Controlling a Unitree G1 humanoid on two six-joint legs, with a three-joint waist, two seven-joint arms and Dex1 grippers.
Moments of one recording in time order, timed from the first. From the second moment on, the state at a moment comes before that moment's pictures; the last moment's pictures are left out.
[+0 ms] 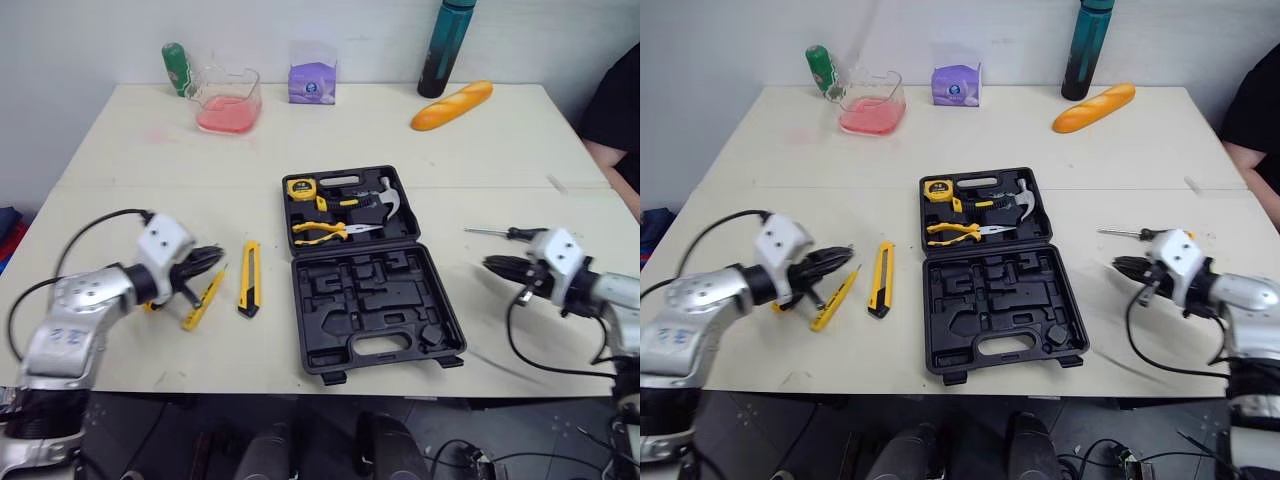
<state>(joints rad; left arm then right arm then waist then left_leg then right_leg) -0.29 0.73 0.07 -0.19 -0.30 0.53 -0.67 -0.49 -0.79 -0.10 0.62 0.15 -0.19 1.07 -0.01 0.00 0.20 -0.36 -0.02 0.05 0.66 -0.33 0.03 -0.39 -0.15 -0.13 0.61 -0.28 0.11</state>
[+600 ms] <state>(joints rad) -0.49 0.55 -0.15 -0.06 -0.19 0.68 -0.63 -0.73 -0.65 0.06 0.72 -0.02 -0.15 0.93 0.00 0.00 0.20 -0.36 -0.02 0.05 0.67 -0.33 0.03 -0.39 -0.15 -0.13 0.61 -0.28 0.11</state>
